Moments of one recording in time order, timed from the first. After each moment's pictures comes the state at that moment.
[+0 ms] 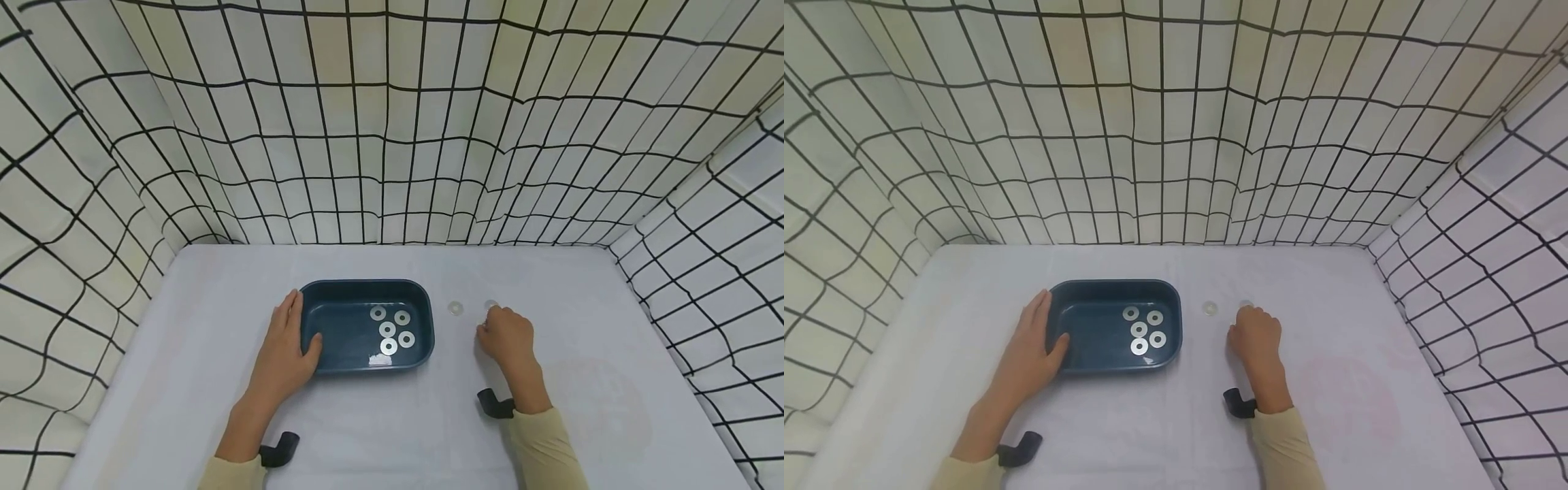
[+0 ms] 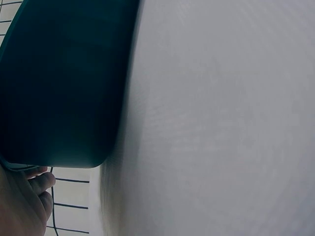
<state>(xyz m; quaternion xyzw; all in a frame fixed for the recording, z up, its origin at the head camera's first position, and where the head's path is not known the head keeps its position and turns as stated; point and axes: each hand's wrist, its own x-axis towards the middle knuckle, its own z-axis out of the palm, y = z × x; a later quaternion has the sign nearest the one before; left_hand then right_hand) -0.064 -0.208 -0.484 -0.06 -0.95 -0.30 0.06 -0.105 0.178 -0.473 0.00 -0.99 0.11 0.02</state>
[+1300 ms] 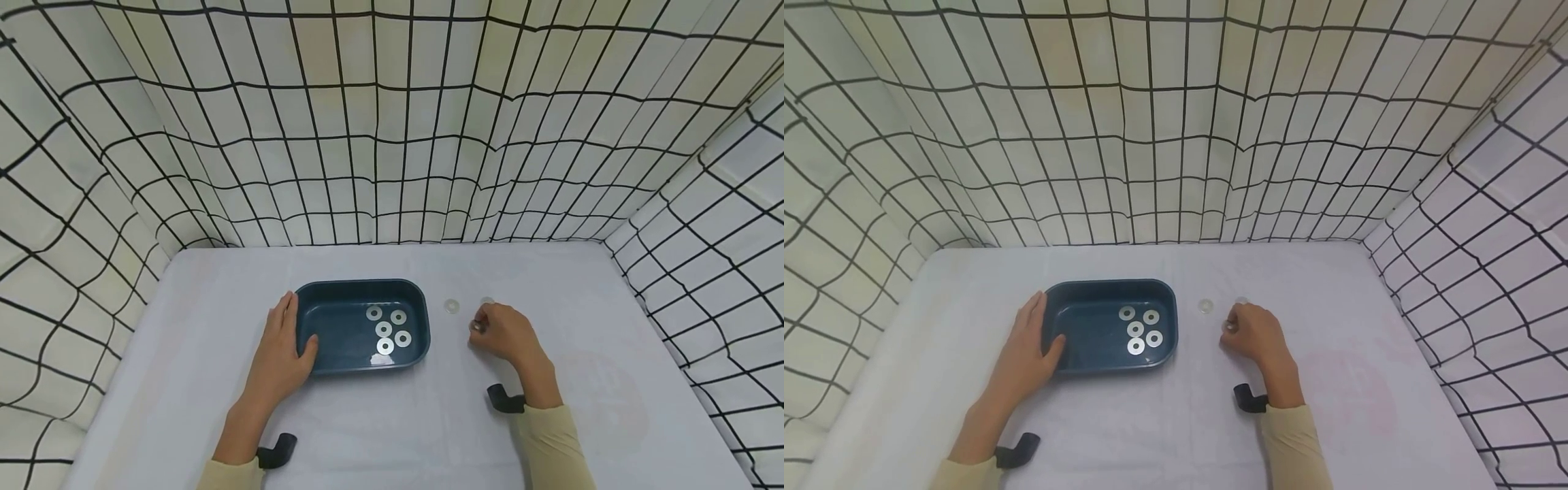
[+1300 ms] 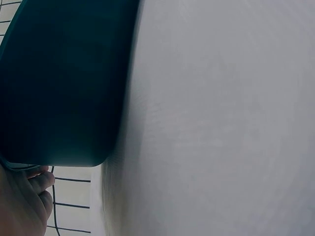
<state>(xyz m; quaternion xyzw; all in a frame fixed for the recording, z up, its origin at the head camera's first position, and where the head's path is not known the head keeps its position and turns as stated) -0.066 -0.207 -0.484 -0.07 -0.95 -0.30 0.07 -0.111 0.198 -0.476 0.07 -0.98 0.18 -0.03</state>
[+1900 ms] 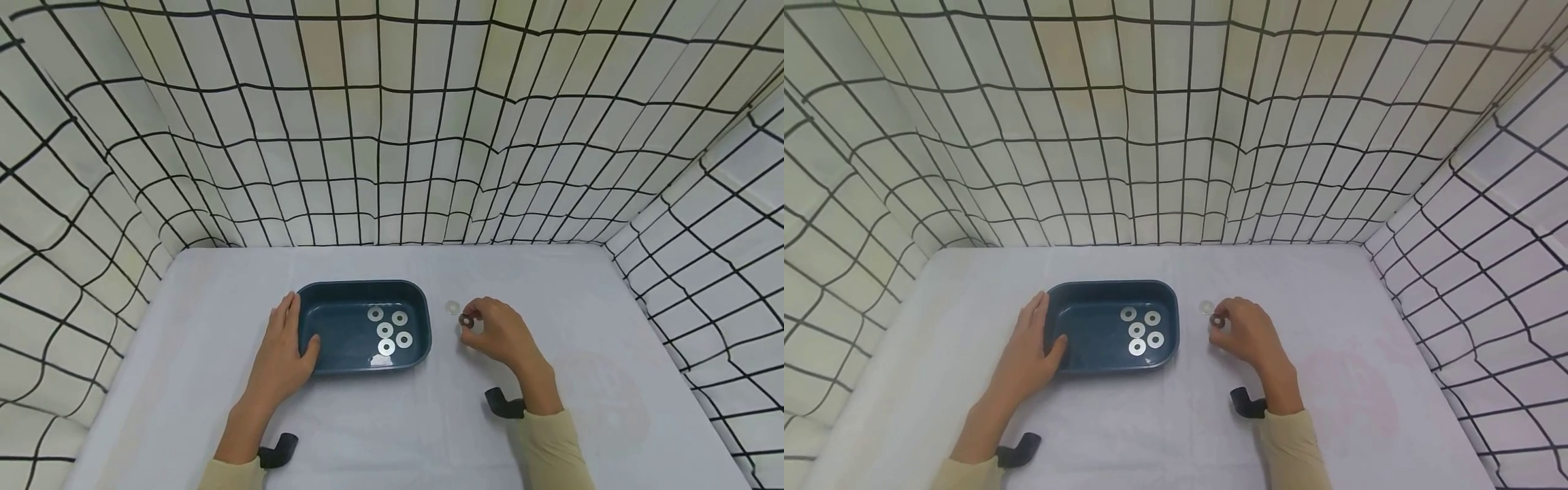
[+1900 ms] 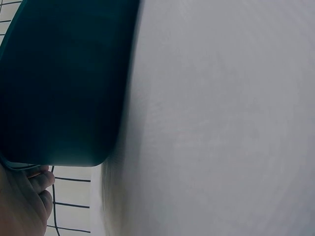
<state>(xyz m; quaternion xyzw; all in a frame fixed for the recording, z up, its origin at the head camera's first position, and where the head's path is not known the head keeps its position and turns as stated) -0.065 -0.207 -0.484 -0.07 -0.95 -0.30 0.07 -0.107 0.186 -0.464 0.13 -0.97 0.21 0.02</state>
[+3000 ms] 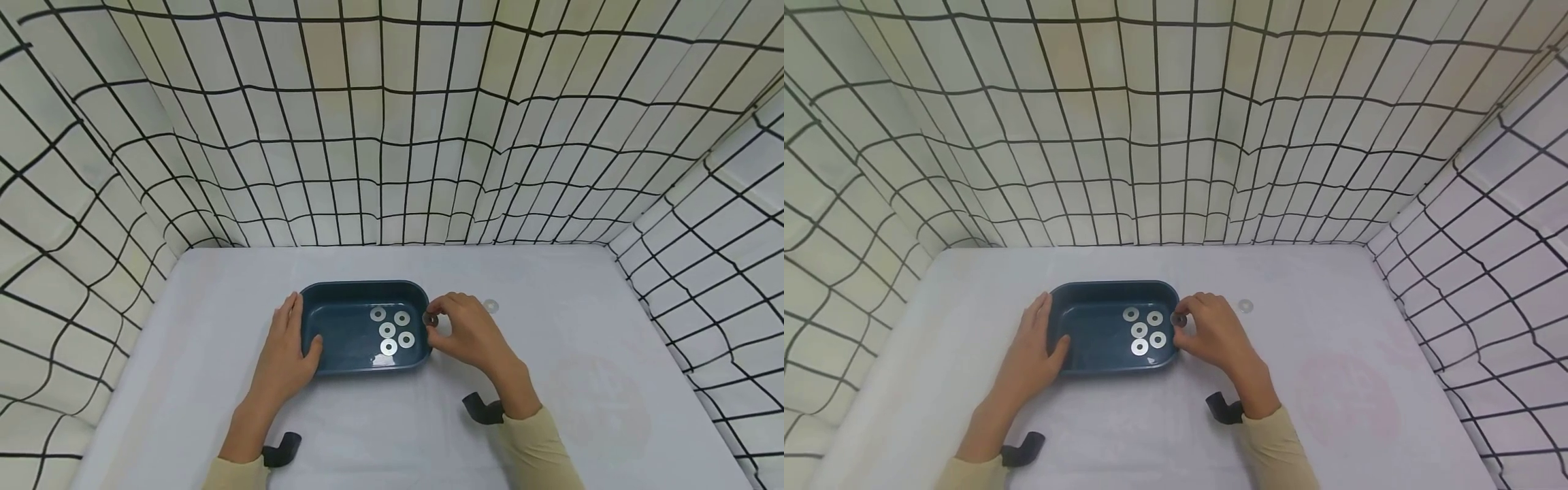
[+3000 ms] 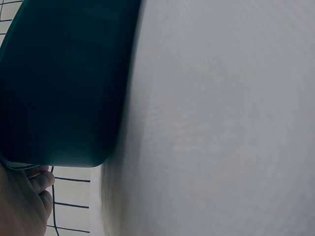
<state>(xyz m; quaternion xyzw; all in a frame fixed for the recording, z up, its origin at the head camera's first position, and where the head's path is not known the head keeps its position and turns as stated) -0.064 -0.206 -0.483 -0.06 -0.95 -0.30 0.07 -0.100 0.128 -0.442 0.22 -0.94 0.23 0.08</state>
